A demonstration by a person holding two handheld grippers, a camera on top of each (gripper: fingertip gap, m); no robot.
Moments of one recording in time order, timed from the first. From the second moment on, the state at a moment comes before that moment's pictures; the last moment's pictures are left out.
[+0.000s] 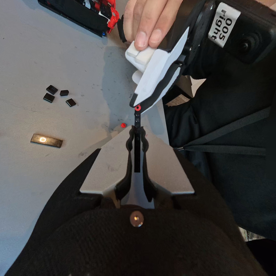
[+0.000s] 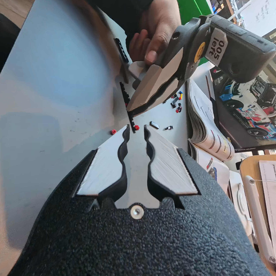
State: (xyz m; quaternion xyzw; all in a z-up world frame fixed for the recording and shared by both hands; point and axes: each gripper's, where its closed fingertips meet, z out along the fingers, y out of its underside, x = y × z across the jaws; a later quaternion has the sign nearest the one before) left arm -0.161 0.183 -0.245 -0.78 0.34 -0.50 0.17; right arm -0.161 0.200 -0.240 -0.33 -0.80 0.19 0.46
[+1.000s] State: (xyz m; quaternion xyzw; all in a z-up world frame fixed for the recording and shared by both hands) left arm -0.165 0.205 -0.235 -0.78 0.29 -0.50 0.24; right arm -0.162 0.217 -0.233 -0.37 -0.76 0.17 0.51
